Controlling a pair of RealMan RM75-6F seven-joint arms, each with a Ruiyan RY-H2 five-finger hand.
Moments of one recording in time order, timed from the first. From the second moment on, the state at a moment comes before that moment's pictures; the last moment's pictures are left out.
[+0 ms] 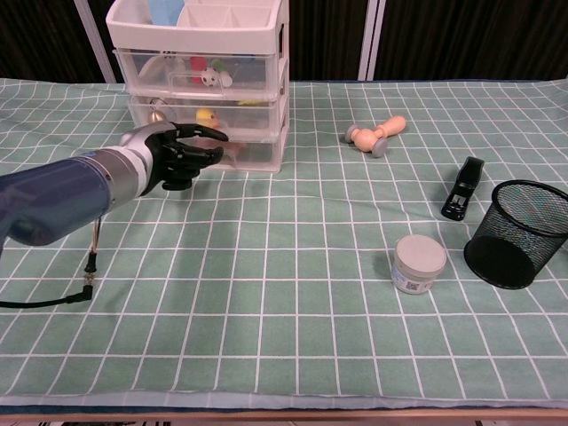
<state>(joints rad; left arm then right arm) -0.71 -1.86 -0.51 -1.36 0.69 0.87 -0.17 0.08 -1.09 0.03 -1.60 -1.55 1.47 -0.05</state>
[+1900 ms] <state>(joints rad) -0.76 -1.72 -0.35 -1.53 0.75 1.09 0.47 0.08 -1.09 0.03 -1.61 -1.54 1.46 -0.04</state>
